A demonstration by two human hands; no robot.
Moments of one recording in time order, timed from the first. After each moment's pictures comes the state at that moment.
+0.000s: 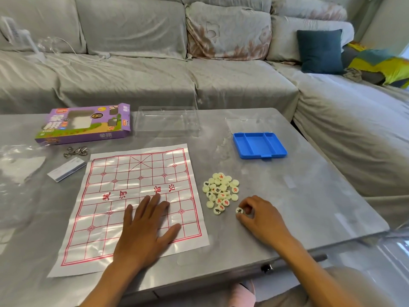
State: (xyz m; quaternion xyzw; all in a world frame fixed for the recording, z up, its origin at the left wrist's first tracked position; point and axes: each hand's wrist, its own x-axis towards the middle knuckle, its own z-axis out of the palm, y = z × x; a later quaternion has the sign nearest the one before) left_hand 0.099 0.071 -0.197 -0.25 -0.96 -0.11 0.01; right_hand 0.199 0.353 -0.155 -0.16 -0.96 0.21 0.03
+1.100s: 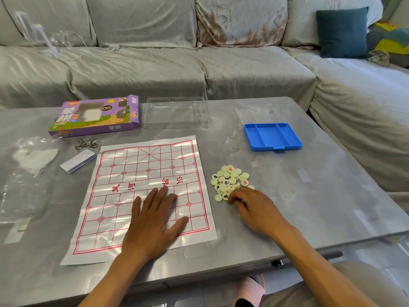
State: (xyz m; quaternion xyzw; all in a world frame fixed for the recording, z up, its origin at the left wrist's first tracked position) left_hand 0.099 0.070 -0.196 -0.24 -0.96 -0.11 0.00; right_hand 0.172 0.338 -0.162 -0.04 -0.97 0.22 0.01
